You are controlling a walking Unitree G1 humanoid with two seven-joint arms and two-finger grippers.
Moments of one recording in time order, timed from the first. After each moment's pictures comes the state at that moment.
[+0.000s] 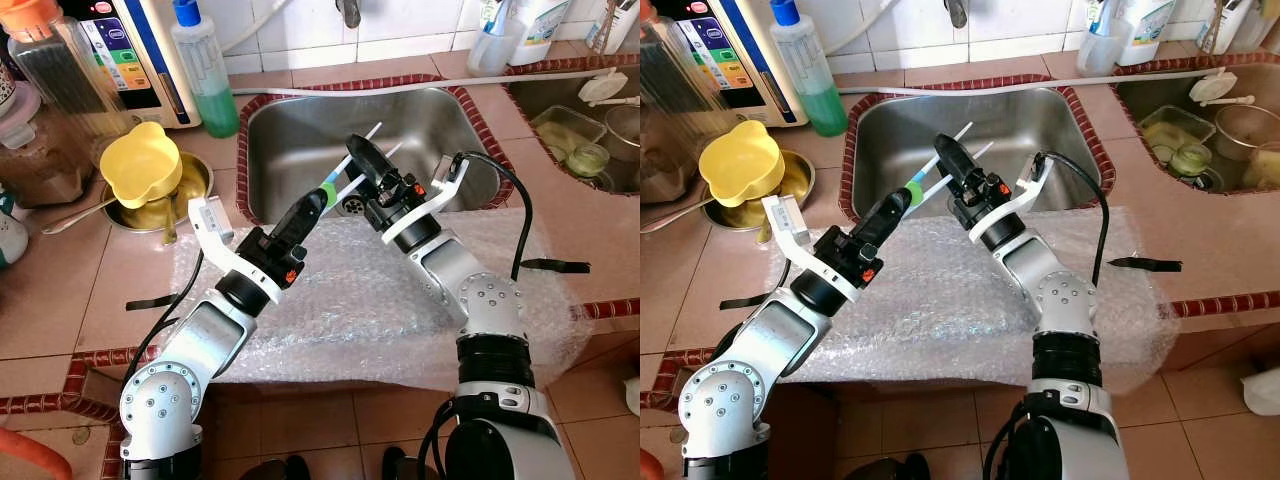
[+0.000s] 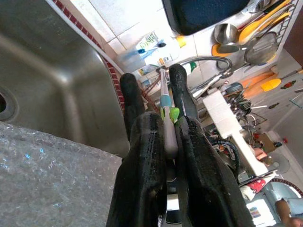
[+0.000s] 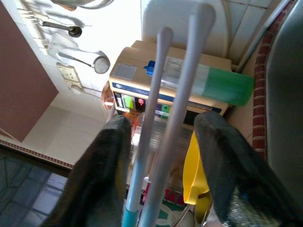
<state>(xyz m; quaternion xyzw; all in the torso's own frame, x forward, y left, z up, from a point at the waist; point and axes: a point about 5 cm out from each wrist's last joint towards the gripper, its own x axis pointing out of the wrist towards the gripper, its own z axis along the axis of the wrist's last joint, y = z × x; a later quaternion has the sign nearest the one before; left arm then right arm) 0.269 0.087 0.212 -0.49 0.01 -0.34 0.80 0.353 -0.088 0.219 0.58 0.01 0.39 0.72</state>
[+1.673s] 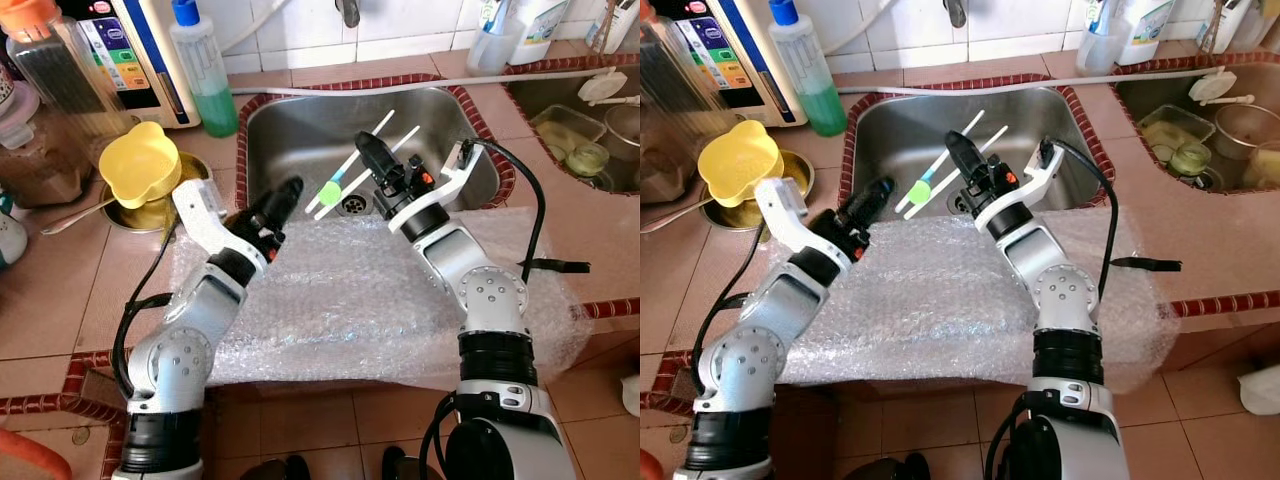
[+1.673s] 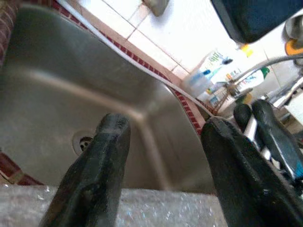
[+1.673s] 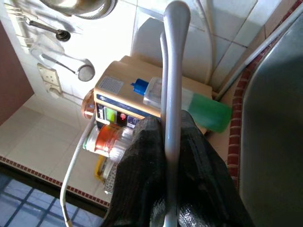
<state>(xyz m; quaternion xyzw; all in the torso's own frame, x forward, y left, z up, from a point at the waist) 0.312 0.110 0.203 -0.36 -0.03 -0.22 0.91 0.358 -0.093 0.231 0.53 -0.03 0.35 0.77</state>
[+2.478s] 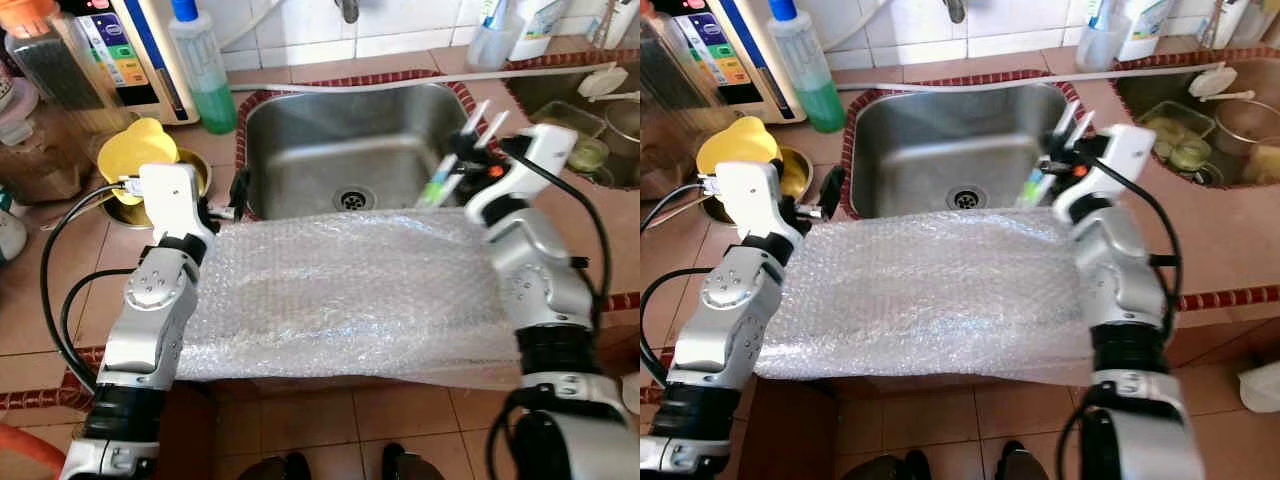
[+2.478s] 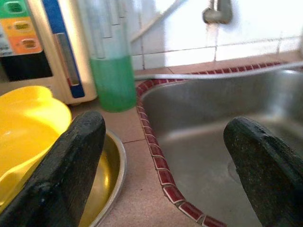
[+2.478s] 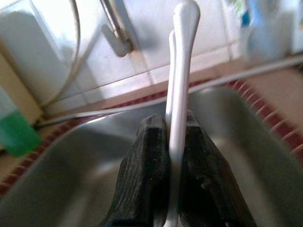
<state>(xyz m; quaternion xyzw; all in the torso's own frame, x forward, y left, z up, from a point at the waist) 0.336 0.164 0.200 0.01 -0.12 -0.07 0.99 0.376 -0.188 0.232 0.12 -0.14 0.11 0.98</state>
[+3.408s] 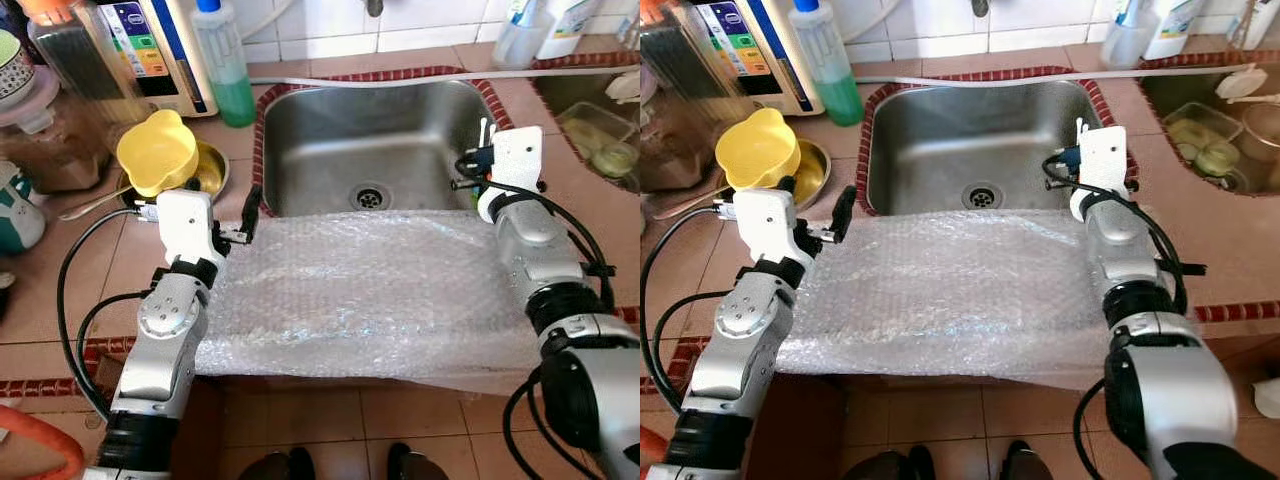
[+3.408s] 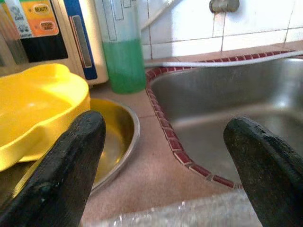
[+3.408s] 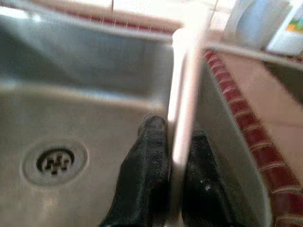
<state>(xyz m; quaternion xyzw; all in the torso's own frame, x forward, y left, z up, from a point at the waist) 0.317 0.152 0.182 0.01 -0.13 -0.07 0.99 0.406 -0.212 0.209 -0.13 -0.04 0.00 0.99</state>
